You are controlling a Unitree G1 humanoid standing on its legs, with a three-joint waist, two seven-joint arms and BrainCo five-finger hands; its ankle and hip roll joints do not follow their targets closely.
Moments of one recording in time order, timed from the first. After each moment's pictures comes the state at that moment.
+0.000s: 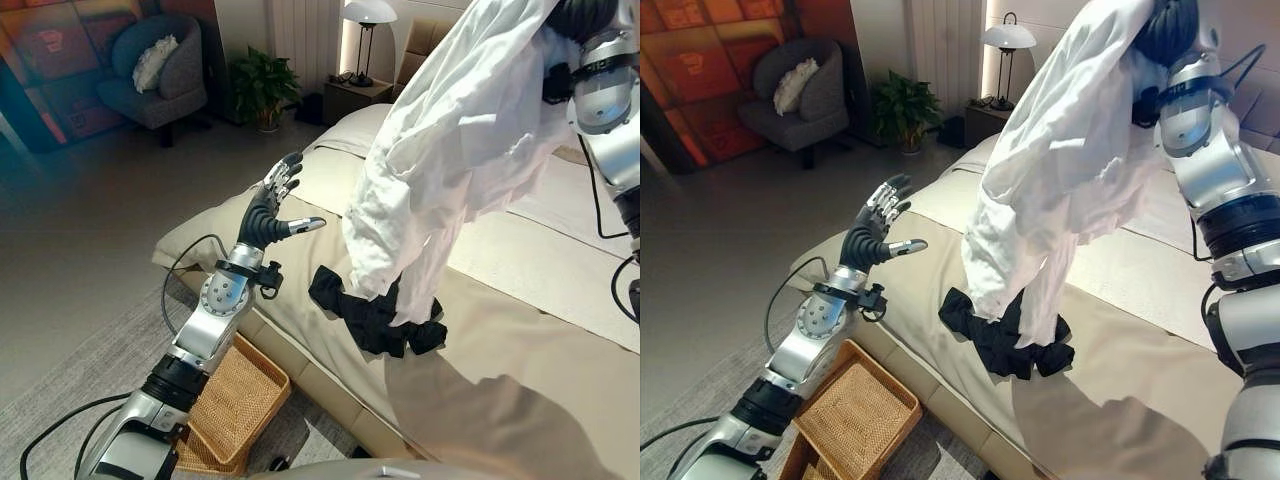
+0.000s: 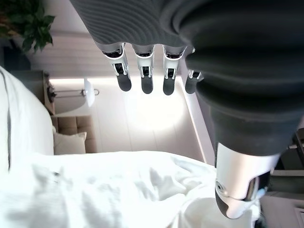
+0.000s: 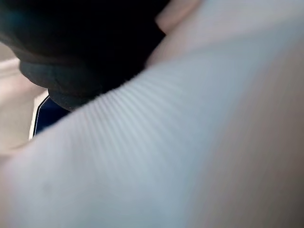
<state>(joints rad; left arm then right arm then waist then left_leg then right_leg) -0.33 0.46 -0.37 0.03 -0.34 -0.29 0.11 -1.23 -0.94 0.58 0.64 0.03 -0.13 -0.37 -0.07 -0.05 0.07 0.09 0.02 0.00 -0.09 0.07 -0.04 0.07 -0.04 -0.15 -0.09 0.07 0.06</state>
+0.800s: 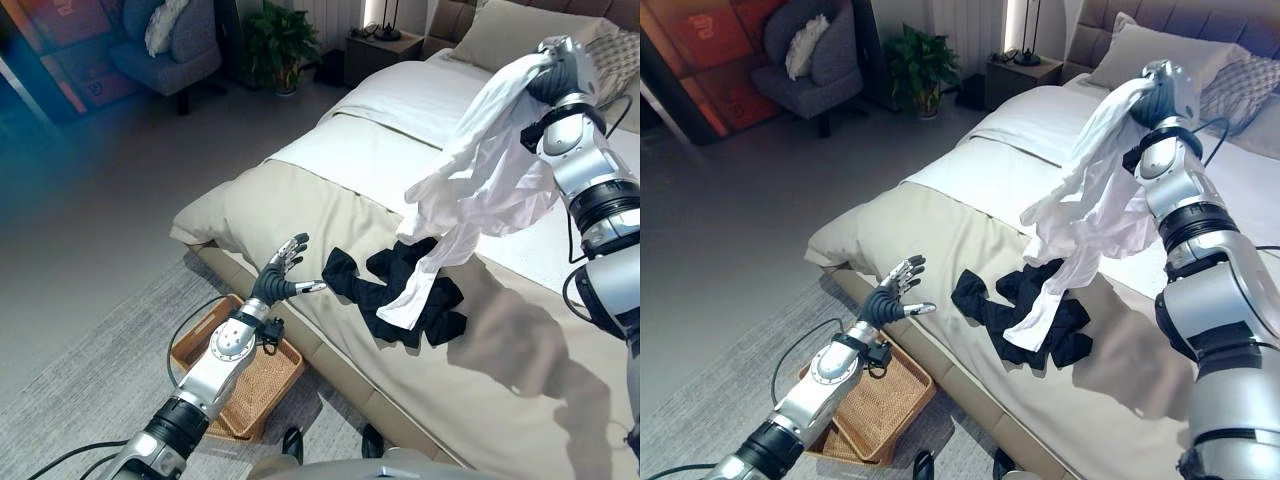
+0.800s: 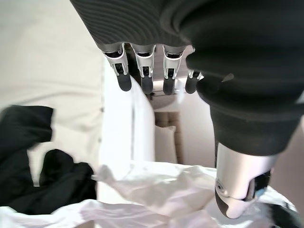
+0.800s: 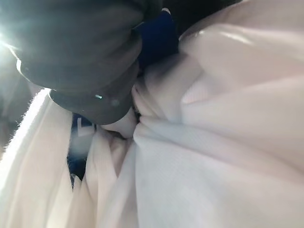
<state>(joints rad) -0.14 0.43 -0.45 0.21 -0.34 -0.23 0.06 -1.29 -0.76 0.58 1.11 0.05 -0.04 -0.41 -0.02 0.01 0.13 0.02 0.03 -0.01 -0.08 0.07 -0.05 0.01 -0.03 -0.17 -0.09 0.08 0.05</state>
